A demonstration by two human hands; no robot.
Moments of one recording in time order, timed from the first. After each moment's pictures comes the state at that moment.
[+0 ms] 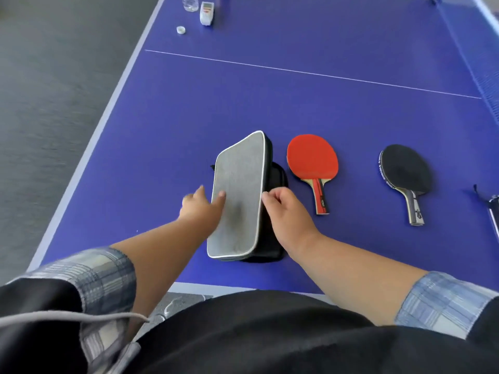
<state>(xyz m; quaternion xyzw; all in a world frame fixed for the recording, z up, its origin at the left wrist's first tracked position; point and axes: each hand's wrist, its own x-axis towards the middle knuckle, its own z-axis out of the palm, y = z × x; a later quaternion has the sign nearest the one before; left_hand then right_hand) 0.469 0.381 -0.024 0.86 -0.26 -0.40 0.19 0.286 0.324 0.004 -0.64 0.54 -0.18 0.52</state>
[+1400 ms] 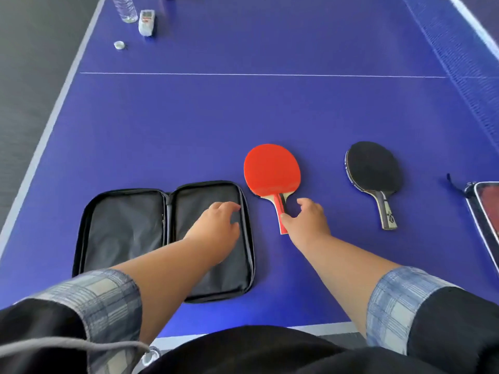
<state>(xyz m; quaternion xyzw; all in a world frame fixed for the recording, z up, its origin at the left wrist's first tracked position) 0.387 0.293 -0.042 0.76 -0.56 -0.32 0.11 0.187 0.213 -0.052 -0.59 0.73 -0.07 0.35</state>
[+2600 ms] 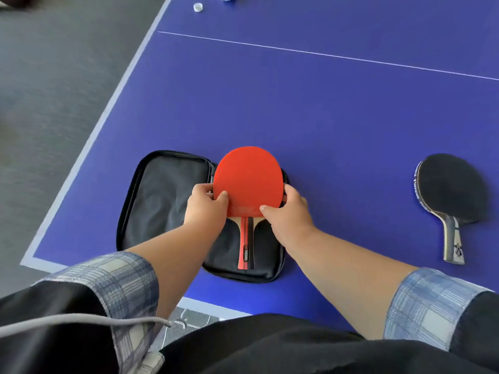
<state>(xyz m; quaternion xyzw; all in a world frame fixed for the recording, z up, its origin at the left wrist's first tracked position) 0.433 0.328 -0.063 0.88 -0.13 -0.31 0.33 0.280 0.245 -0.058 -0.61 0.59 -0.10 0.52</state>
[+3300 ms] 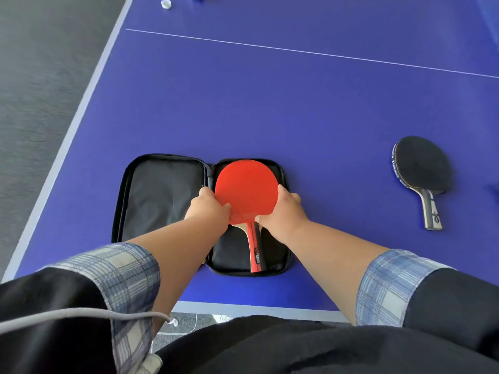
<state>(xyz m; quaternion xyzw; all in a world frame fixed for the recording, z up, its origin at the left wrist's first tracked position) 0.458 0.331 -0.068 0.88 -0.27 -0.37 0.10 0.299 0.265 -0.063 -0.68 0.62 0.05 0.38</state>
